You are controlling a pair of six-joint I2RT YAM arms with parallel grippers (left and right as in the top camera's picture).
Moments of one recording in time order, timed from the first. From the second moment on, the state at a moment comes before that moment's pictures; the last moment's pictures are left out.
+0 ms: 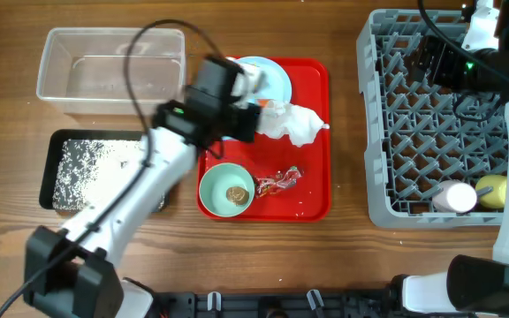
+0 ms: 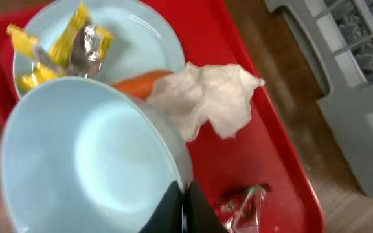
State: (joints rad) left arm -0.50 1.60 1.28 -0.61 0.15 -0.14; right arm -0.16 1.61 1.82 -1.23 -0.20 0.12
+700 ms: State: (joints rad) left arm -0.79 1.76 1.28 -0.56 -0.10 -0.19; right arm -0.16 1.61 1.82 -1.26 -0.20 0.11
